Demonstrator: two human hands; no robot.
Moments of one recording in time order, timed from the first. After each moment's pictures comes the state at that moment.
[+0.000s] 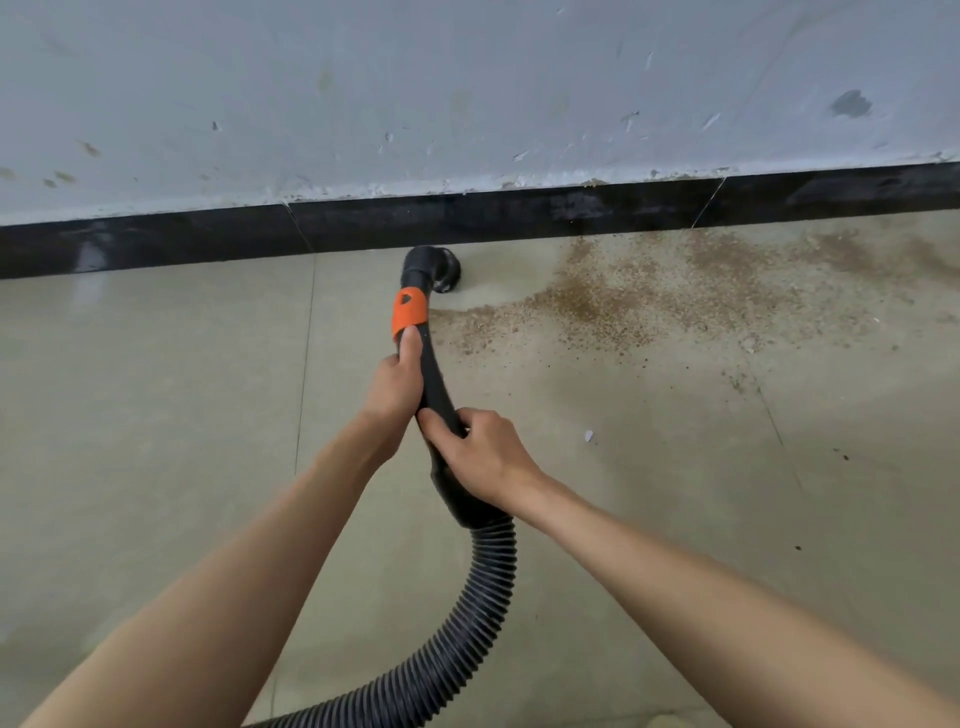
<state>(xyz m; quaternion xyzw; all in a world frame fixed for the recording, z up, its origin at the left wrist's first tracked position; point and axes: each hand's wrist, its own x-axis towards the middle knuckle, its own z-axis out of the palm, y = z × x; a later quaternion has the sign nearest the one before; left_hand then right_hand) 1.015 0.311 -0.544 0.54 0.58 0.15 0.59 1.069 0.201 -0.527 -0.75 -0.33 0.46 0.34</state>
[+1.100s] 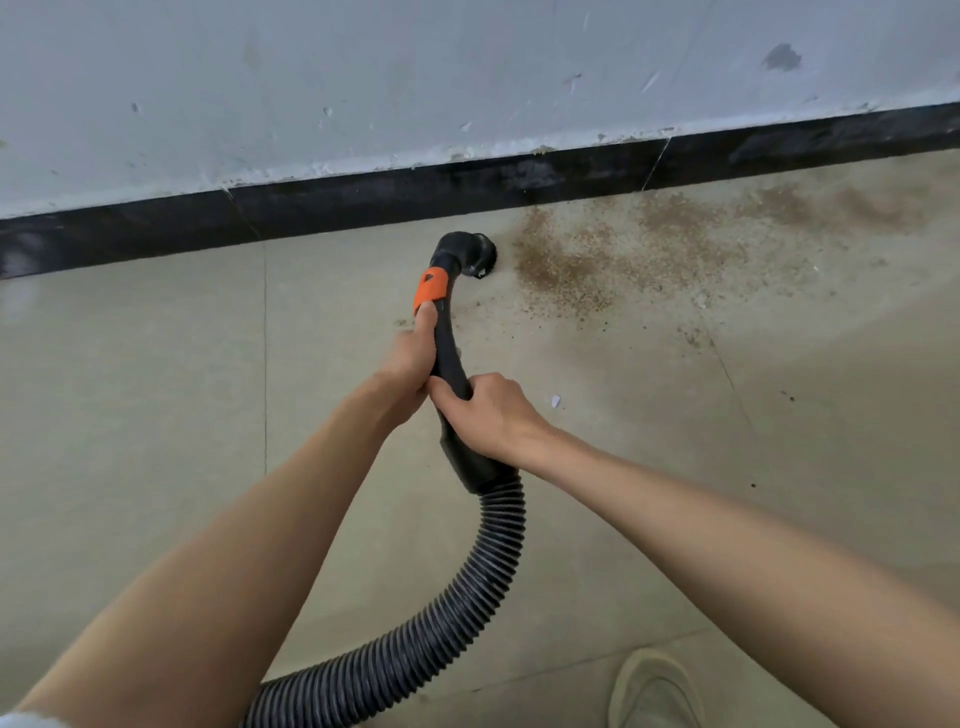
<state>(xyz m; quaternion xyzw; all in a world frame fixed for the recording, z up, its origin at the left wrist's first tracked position) 1.057 0.287 -0.529 0.50 0.54 0.10 0.67 1.095 0.186 -0.515 -0.79 -0.30 0.44 0.28</state>
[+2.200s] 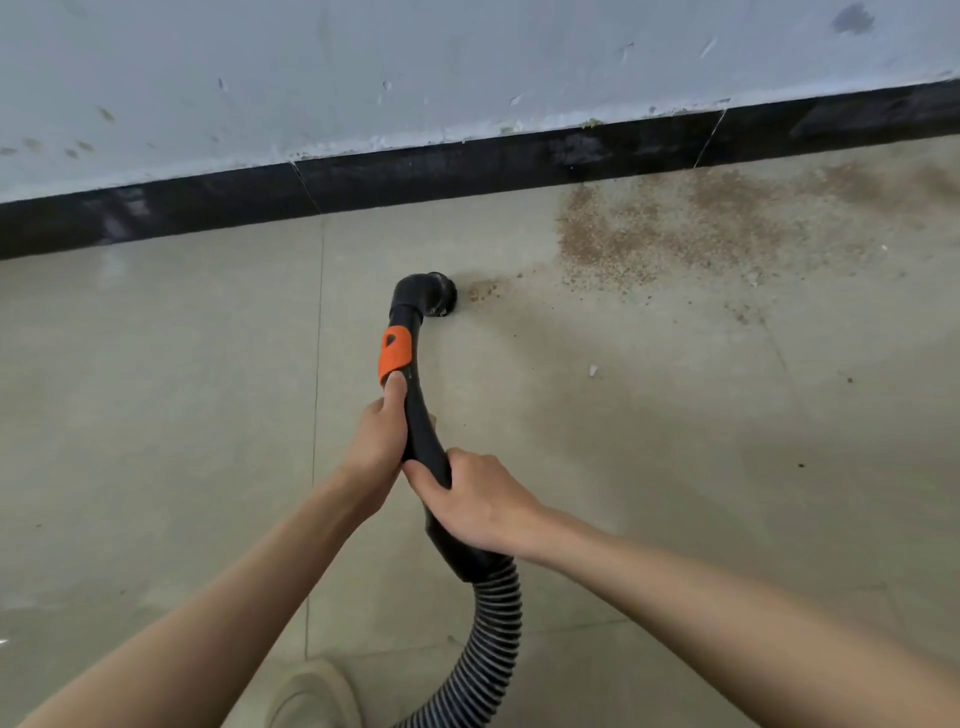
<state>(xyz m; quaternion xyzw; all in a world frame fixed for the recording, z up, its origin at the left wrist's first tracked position) 0.940 0.229 -0.538 0.48 0.61 0.13 0.62 1.002 0.129 -0.532 -0.74 -0.40 0.49 0.22</state>
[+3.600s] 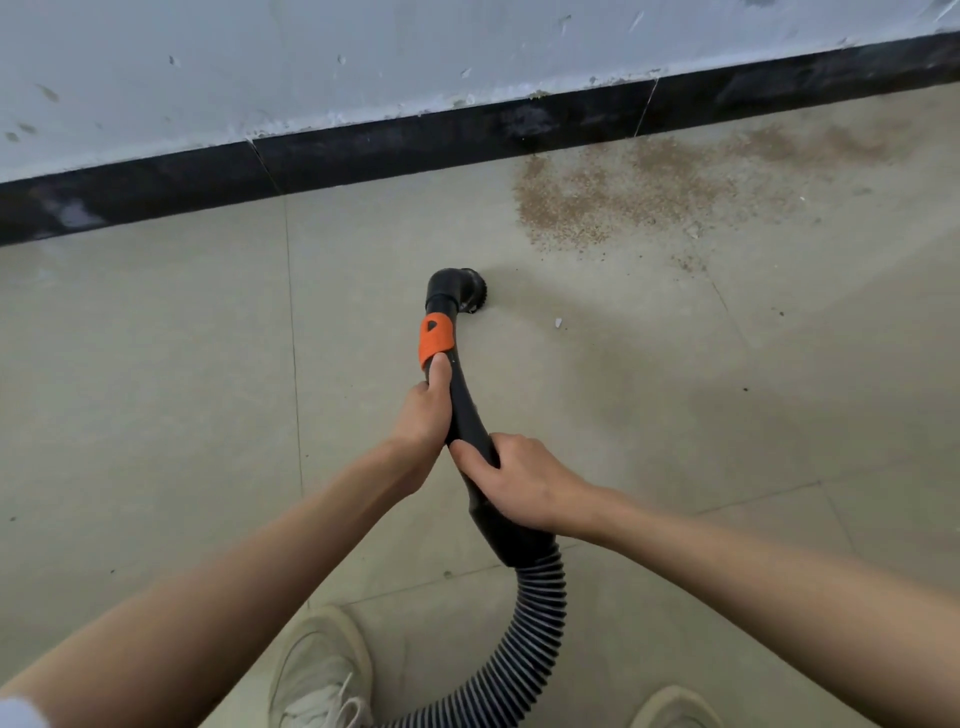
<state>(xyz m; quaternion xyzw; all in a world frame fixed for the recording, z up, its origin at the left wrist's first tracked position) 0.944 0.175 -0.538 0.53 0.54 0.04 0.65 0.997 0.063 -0.518 -0.77 -0.34 0.48 0.24</state>
